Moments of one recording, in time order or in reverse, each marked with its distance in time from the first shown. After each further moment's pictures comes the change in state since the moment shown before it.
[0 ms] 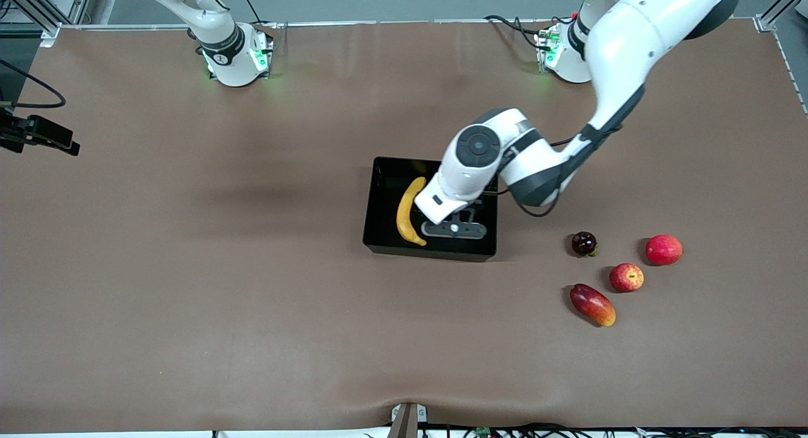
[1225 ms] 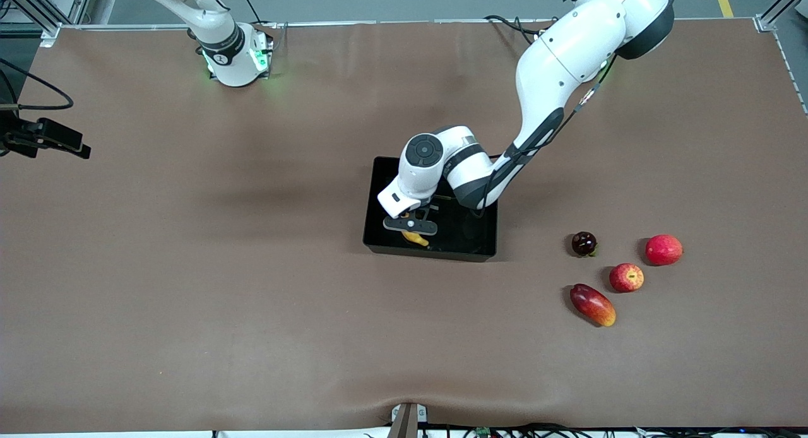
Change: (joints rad) left arm -0.313 0.129 0.270 0.044 0.000 0.233 -0.031; right arm 0.000 0.014 0.006 0.001 0.054 0.003 0.000
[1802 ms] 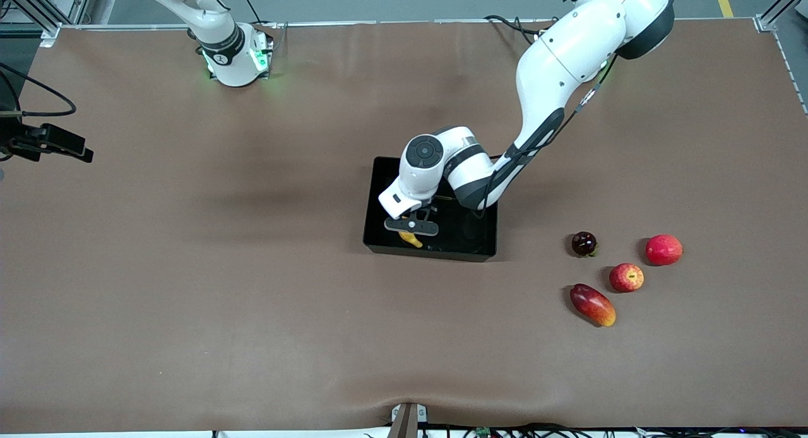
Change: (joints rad) left arm 0.000 0.000 0.007 0.000 0.000 -0.007 0.002; right arm 0.000 0.013 -0.001 0.000 0.000 0.006 0.000
